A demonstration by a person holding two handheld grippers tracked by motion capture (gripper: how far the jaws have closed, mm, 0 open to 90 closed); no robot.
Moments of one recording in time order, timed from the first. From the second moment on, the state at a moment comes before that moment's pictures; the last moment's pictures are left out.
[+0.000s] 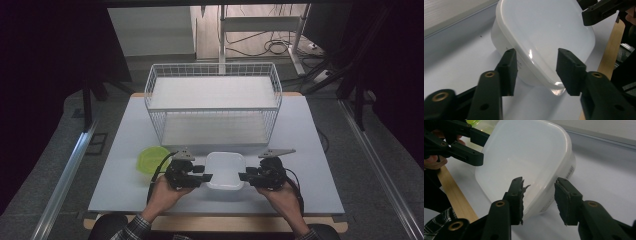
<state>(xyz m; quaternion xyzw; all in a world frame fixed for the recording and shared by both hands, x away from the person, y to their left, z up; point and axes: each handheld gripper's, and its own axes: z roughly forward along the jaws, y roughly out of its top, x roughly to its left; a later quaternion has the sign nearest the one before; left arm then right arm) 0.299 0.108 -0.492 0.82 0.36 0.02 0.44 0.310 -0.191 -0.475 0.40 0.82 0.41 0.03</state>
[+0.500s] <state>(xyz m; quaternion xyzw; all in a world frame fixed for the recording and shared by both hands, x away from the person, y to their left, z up) 0.297 0.109 -0.493 0.80 0.40 0.06 0.45 0.306 -0.191 -0.473 0.43 0.79 0.43 0.08</state>
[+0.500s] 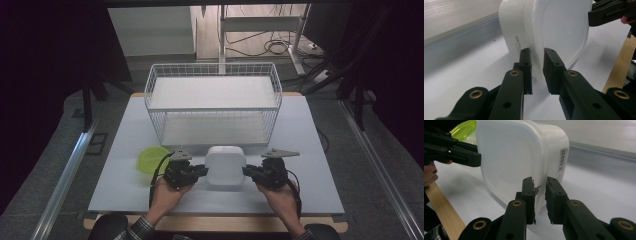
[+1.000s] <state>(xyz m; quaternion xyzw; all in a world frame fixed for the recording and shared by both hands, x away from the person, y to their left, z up) 0.296 0.116 -0.463 0.78 0.40 0.09 0.47 0.305 -0.187 -0.447 0.40 0.78 0.46 0.10</state>
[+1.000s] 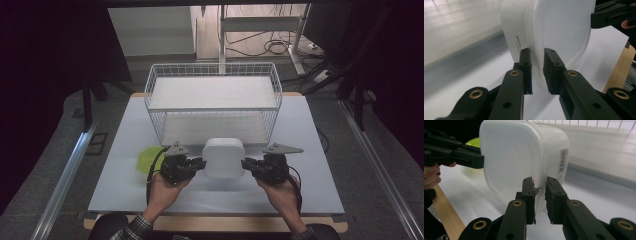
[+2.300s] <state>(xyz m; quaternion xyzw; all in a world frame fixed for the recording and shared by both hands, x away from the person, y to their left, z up) 0.341 0.147 -0.334 0.76 0.39 0.16 0.50 0.357 -0.157 -0.321 0.35 0.76 0.53 0.15</state>
